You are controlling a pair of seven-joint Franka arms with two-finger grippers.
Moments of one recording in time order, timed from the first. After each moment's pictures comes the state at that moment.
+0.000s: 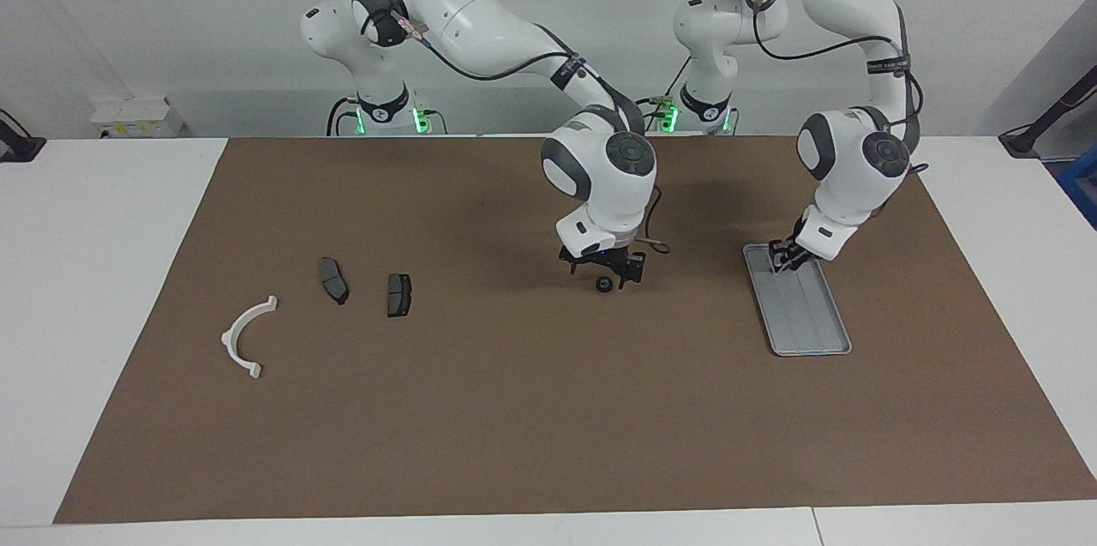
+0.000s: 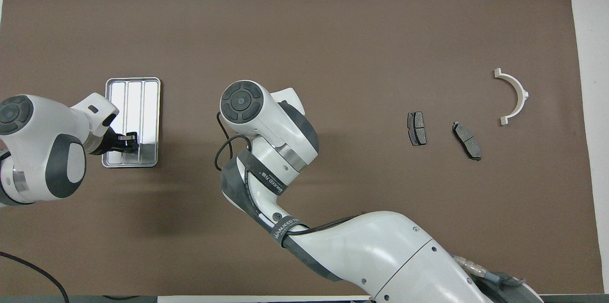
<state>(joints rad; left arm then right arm) 0.05 0.15 -0.02 -2.24 0.00 2.33 -0.03 0.68 0.76 0.06 -1.26 -0.07 1.97 1.11</state>
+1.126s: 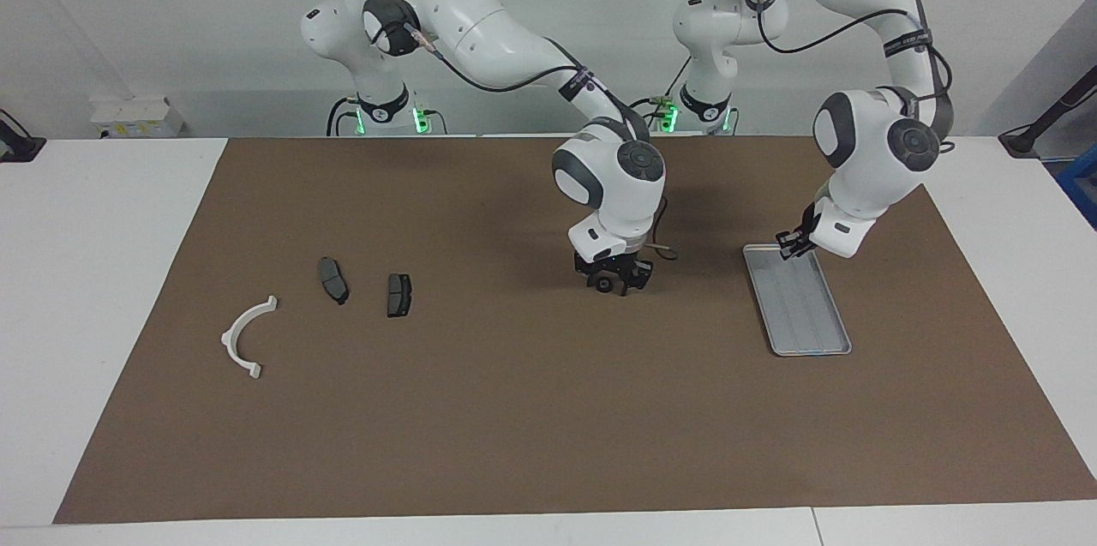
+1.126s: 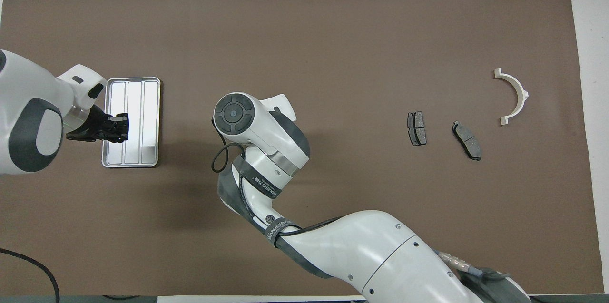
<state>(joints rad) 0.02 0.13 -0.04 -1.96 0.00 1.92 -0.19 0.70 0.80 0.06 -1.25 -0.10 2.05 1.14</state>
